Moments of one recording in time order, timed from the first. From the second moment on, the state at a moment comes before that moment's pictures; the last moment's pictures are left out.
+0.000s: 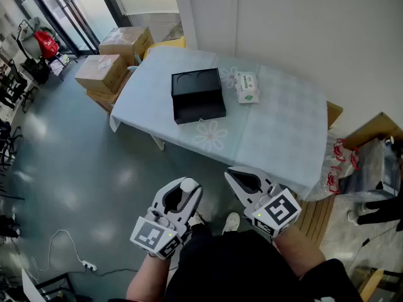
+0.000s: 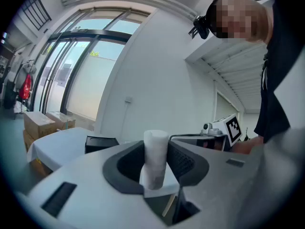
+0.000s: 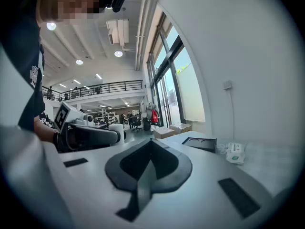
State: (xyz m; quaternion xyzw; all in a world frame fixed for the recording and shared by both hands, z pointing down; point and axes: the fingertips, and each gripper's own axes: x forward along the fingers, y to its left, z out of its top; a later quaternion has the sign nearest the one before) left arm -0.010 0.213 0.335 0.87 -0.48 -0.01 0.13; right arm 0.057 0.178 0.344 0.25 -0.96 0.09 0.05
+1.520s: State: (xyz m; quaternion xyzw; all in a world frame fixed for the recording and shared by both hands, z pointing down) left arm -0.114 0.181 0.339 0.87 -0.47 -0.01 0.13; right arm -0.043 0.146 0.345 0.26 -0.96 0.09 0.06
